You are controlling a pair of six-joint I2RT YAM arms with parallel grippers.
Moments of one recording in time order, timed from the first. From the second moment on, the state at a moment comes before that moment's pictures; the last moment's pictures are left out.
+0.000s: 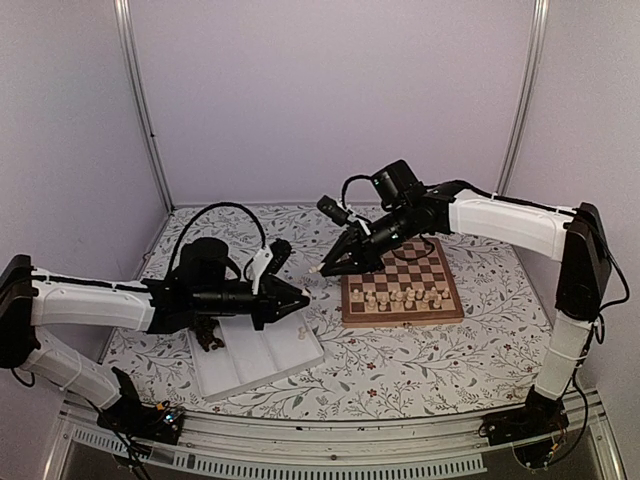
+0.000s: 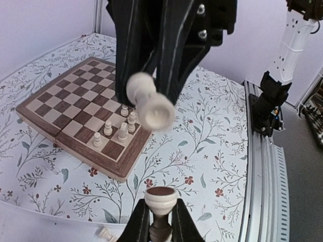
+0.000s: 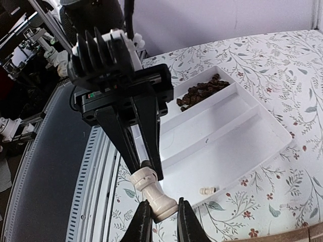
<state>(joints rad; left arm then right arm) -0.85 1.33 0.62 0.39 0.39 -0.09 0.75 1.86 1.57 -0.53 -0.94 -0.33</state>
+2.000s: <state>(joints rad) -1.13 1.84 1.21 0.27 0.06 0.08 0.31 1.54 0.97 -0.36 -1.21 -0.28</state>
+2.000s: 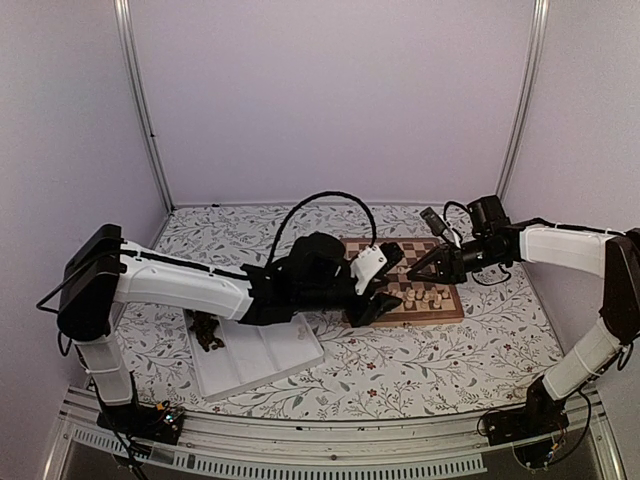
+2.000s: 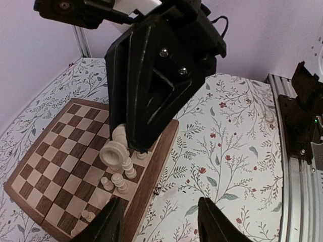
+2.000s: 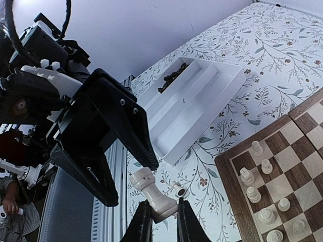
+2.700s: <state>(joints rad) -1.12 1.87 1.23 0.39 0.04 0.03 0.34 1.54 0.97 -0.36 -1.24 -0.30</state>
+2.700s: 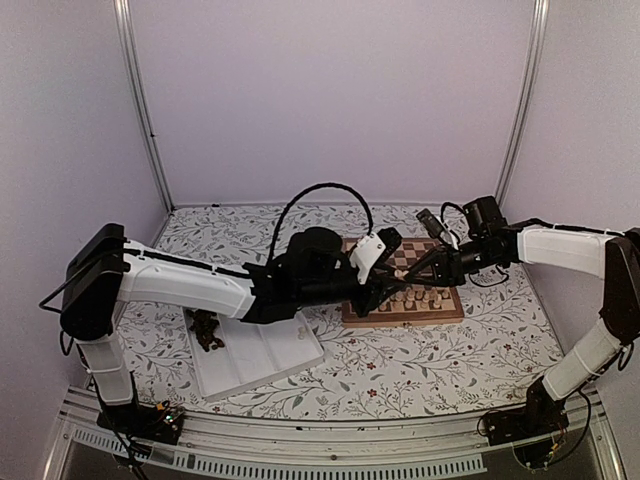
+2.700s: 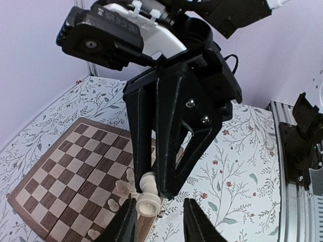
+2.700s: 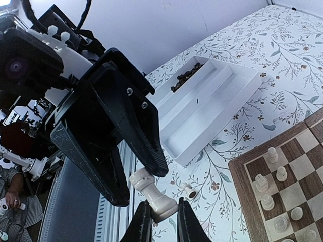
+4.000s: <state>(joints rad) -1.04 1.96 1.68 -0.50 0.10 0.14 0.16 1.35 0.95 -0.41 -0.99 -0.43</state>
